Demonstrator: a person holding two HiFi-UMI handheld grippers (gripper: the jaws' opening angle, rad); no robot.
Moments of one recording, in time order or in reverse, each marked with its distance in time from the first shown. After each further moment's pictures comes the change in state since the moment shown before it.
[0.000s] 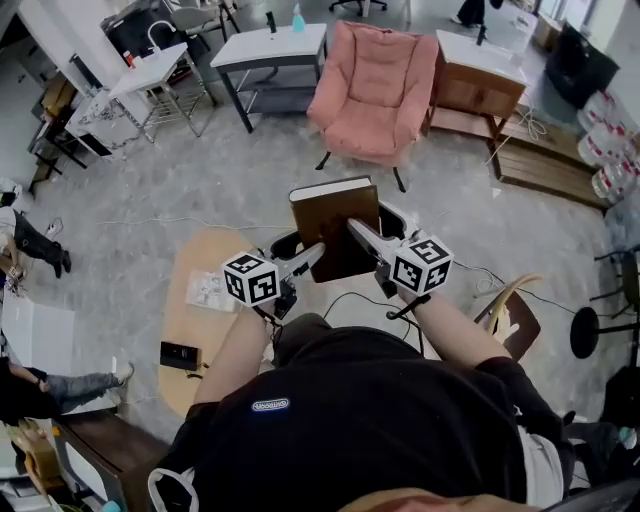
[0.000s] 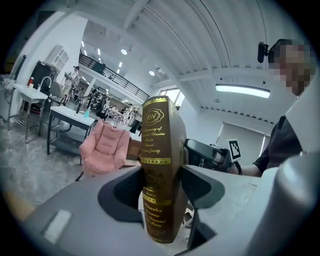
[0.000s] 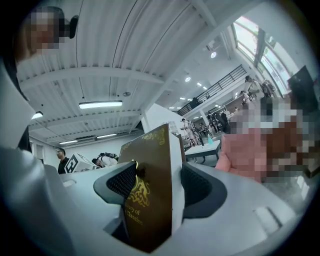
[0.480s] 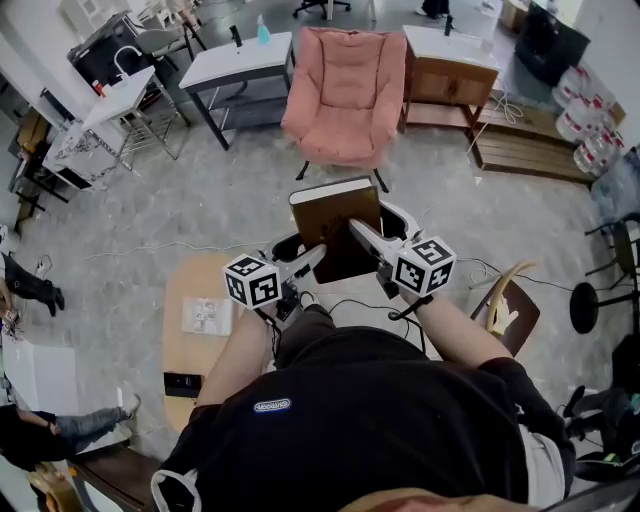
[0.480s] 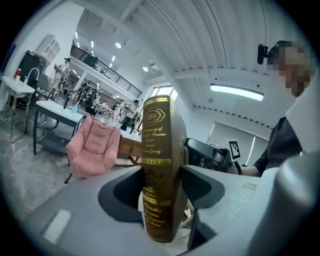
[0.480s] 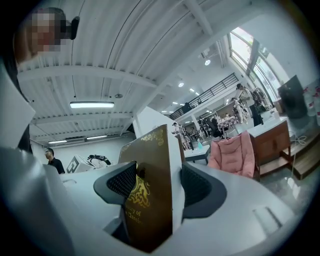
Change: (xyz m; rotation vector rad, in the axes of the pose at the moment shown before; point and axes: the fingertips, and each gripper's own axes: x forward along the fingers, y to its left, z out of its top) left arm 0.049 0.009 0.013 0.017 0.029 -0.120; right arm -0.008 -0.041 0.017 -0.007 -0.052 -0.107
